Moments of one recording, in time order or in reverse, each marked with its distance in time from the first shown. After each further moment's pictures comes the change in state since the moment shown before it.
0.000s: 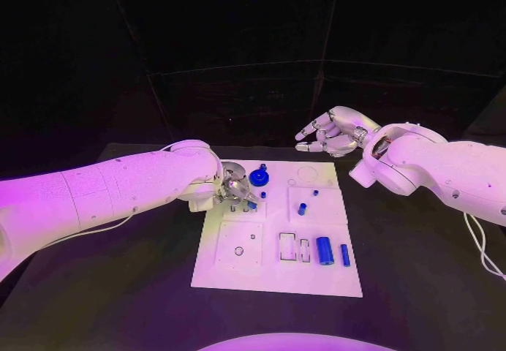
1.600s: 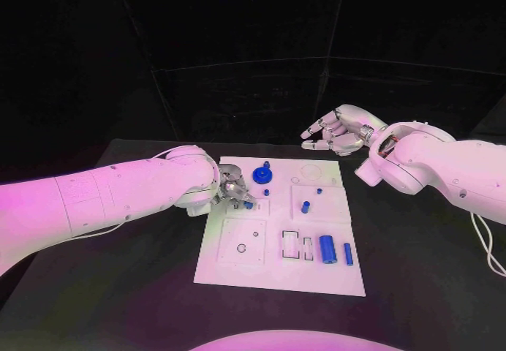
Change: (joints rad) left arm -0.027 -0.058 -0.002 0.068 -0.057 -0.100 -0.024; left_hand -0.018 -0.017 0.035 -0.013 0.038 0.008 0.000 0.012 0.007 0.019 -0.009 0.011 0.015 0.000 0.000 0.008 0.000 0.000 0.000 0.000 0.000 0.010; right arm 0.000 -0.002 0.000 -0.009 -0.001 0.007 -0.005; right_hand 0.000 0.000 0.000 0.000 0.000 0.000 0.000 0.000 0.000 0.000 0.000 0.000 0.000 0.000 0.000 0.000 0.000 0.000 0.000 0.000 0.000 0.000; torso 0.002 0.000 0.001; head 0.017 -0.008
